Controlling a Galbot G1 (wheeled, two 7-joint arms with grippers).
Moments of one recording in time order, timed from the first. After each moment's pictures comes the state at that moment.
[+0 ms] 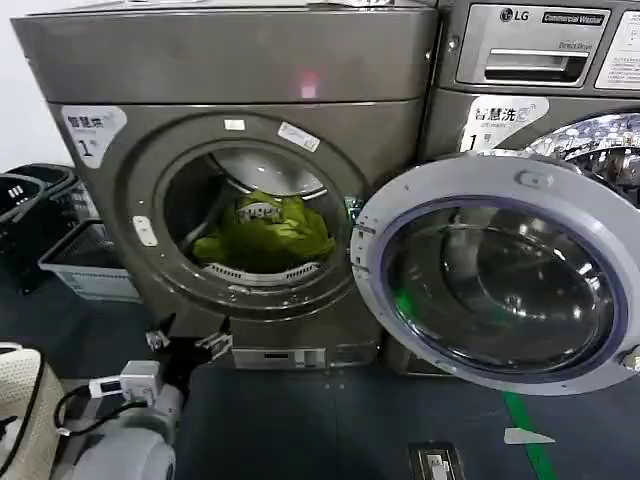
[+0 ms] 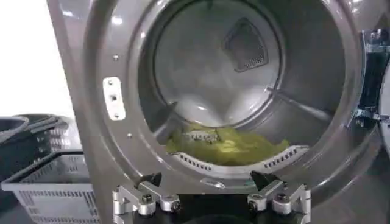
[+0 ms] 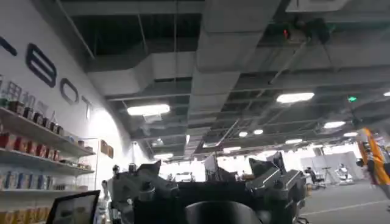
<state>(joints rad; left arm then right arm) 1.31 -1.48 -0.55 -2.31 0.03 0.74 0.01 -1.77 0.98 2.62 1.39 0.59 -0.17 -0.01</state>
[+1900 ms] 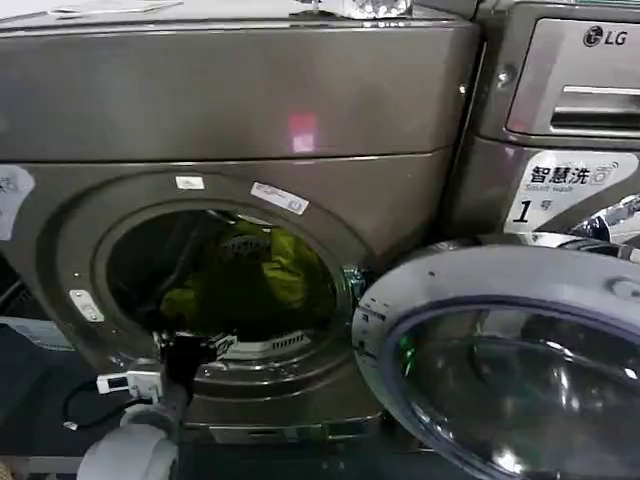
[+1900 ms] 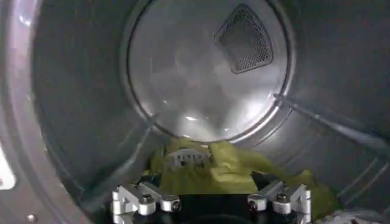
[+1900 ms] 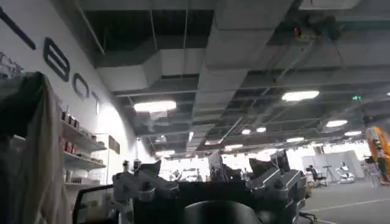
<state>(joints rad) 1.30 -1.48 -0.55 -2.28 0.03 0.74 0.03 -1.76 1.00 2.59 1.41 0.59 -0.16 -0.01</state>
